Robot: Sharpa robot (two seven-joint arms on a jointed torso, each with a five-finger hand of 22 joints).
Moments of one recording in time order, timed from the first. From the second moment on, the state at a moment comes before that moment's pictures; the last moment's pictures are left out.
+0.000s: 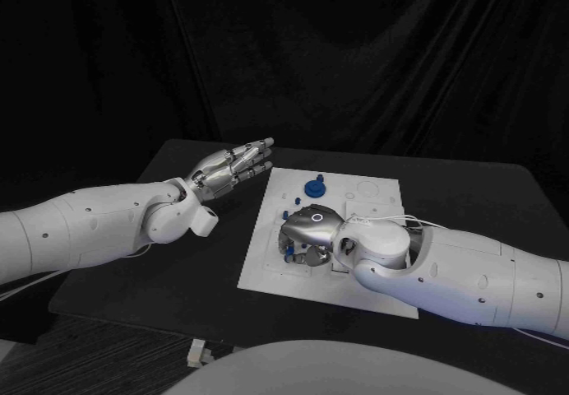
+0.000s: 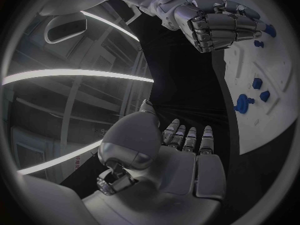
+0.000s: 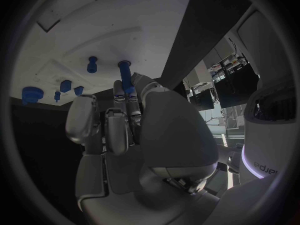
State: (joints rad) left arm 1.14 -0.92 -0.21 1.33 -0.24 0.20 0.68; left_hand 1.19 0.28 -0.35 0.29 0.24 0.21 0.04 0.03 0.03 0.02 0.01 0.08 0.03 0.00 0.05 0.01 0.01 0.12 0.01 0.14 0.01 0.02; right arm 1.12 -0.46 -0.21 1.49 -1.84 -0.21 -0.06; right_hand 1.48 -0.15 0.31 0.15 0.27 1.12 0.10 0.16 0.22 1.10 0.06 0.35 0.14 1.46 -0.03 1.48 1.30 0.11 1.43 0.07 1.21 1.29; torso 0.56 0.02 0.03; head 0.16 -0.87
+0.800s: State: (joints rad) left arm 1.14 -0.91 -0.21 1.32 -0.24 0.22 0.68; left_hand 1.24 0.28 -0.30 0.28 0.31 0.26 0.07 0.03 0.03 0.02 0.03 0.08 0.03 0.00 0.08 0.01 0.01 0.12 0.01 0.16 0.01 0.02; right arm 1.11 -0.45 -0.21 1.48 -1.87 -0.20 -0.06; right_hand 1.48 -0.15 0.31 0.15 0.25 1.07 0.12 0.14 0.22 1.11 0.06 0.34 0.14 1.47 -0.02 1.48 1.30 0.11 1.42 0.08 1.21 1.29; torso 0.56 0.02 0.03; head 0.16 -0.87
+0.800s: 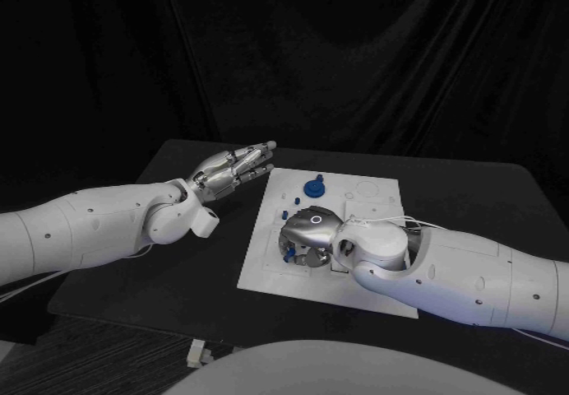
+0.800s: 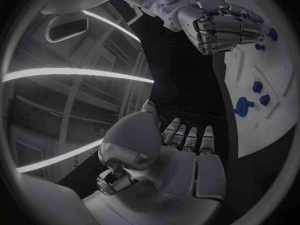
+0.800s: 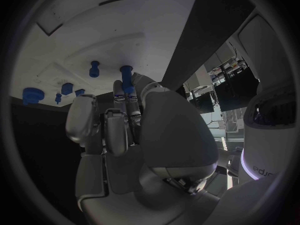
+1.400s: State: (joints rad) left arm 1.14 -0.91 -0.21 1.31 -0.24 0.22 0.68; left_hand 1.26 0.28 -0.28 0.26 0.35 0.29 0.08 0.03 0.03 0.03 0.03 0.08 0.03 0.00 0.08 0.01 0.01 0.12 0.00 0.17 0.01 0.02; right arm 1.10 -0.44 -0.21 1.47 -1.87 -0.20 -0.06; right_hand 1.46 -0.17 0.33 0.16 0.16 0.97 0.13 0.08 0.18 1.11 0.06 0.34 0.15 1.47 -0.02 1.47 1.30 0.11 1.41 0.09 1.20 1.29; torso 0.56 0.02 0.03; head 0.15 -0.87
